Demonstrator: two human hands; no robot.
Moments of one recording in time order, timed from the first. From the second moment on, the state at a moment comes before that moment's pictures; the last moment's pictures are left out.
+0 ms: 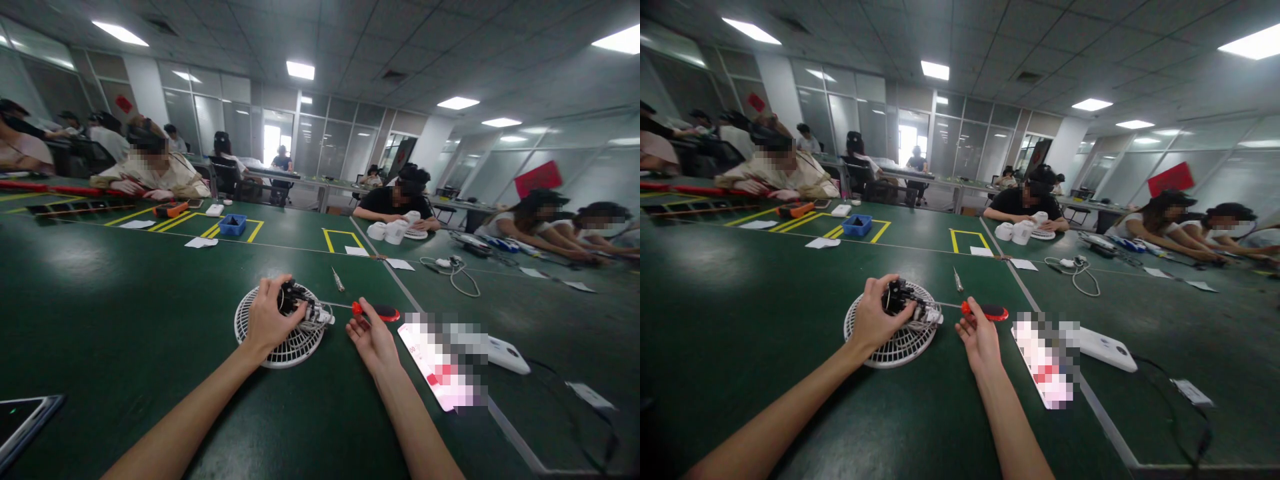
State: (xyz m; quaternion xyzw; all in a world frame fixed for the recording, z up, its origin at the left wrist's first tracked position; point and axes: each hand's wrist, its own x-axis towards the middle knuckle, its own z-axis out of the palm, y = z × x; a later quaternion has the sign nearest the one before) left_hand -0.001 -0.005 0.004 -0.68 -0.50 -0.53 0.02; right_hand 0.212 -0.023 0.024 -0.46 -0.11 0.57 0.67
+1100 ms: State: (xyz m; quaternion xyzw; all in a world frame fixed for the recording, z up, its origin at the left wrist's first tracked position) left_hand 0.000 -0.004 0.002 -0.68 -0.51 -0.53 0.02; right_hand 0.209 -0.021 0.025 -0.34 -0.08 0.58 0.74
